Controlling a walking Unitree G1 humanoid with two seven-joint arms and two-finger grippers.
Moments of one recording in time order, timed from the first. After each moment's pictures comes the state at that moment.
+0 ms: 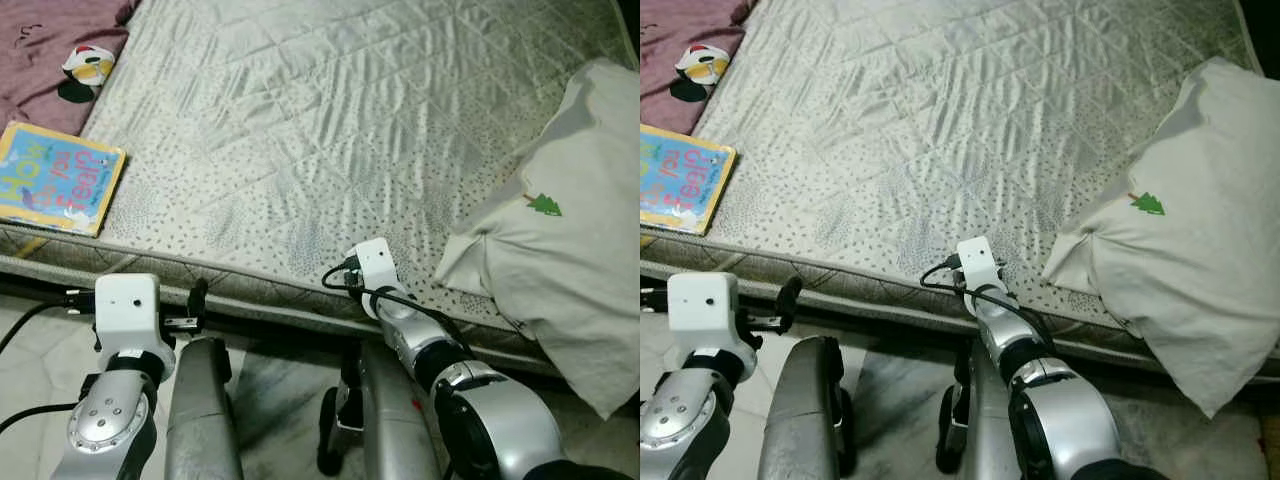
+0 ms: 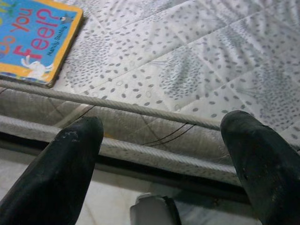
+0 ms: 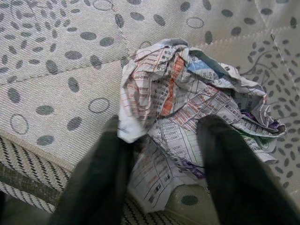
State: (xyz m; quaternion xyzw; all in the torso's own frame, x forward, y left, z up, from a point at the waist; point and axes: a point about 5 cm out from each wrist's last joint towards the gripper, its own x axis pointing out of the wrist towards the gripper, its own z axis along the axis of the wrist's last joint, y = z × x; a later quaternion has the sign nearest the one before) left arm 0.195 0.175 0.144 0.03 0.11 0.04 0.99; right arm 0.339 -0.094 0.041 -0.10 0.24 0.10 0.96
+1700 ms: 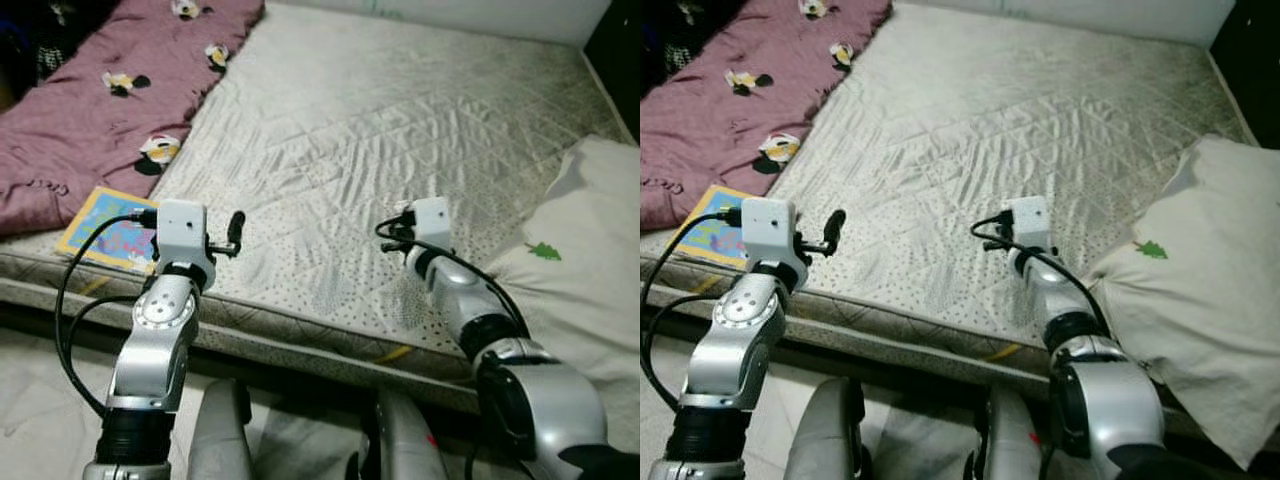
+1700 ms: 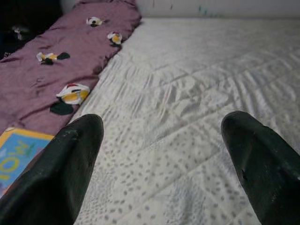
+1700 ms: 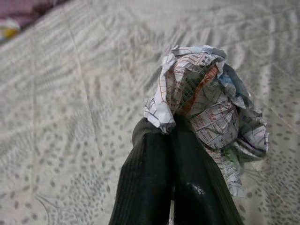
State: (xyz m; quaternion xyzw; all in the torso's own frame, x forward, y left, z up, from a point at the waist) left arm 0.308 0.161 0.138 0.04 0.02 -0.02 1.00; right arm 0.364 -0.160 0.093 0.03 0.11 0.10 0.99
